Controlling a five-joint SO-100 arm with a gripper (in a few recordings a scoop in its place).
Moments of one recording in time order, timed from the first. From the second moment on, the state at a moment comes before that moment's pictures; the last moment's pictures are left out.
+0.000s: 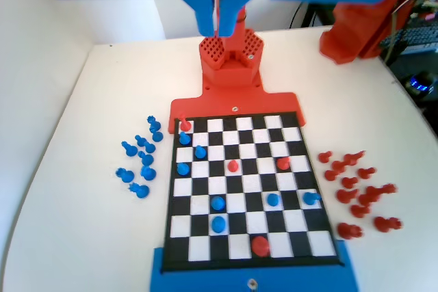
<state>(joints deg) -4.8 109.4 73.2 100.6 -82.6</state>
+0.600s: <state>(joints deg) -1.0 150.7 99.5 104.1 -92.6</state>
